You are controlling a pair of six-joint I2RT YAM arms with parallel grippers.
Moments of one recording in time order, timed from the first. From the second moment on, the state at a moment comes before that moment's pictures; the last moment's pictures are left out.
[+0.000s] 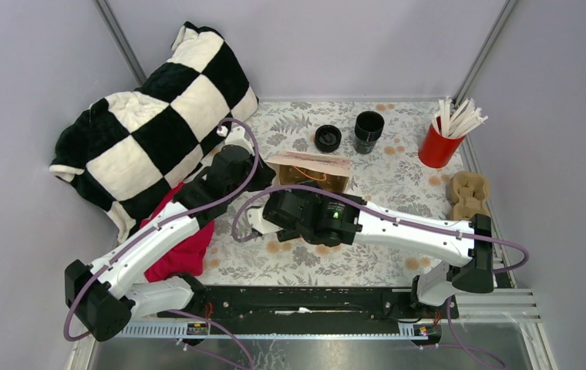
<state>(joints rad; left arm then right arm) -0.68 1.11 0.99 -0.36 -0.17 -0.69 1.31 1.57 1.57 -0.99 0.58 -0.70</state>
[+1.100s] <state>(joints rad) -0.69 1.11 0.96 -0.37 -0.14 -0.67 1.13 1.44 1.27 -0.69 0.40 -0.89</state>
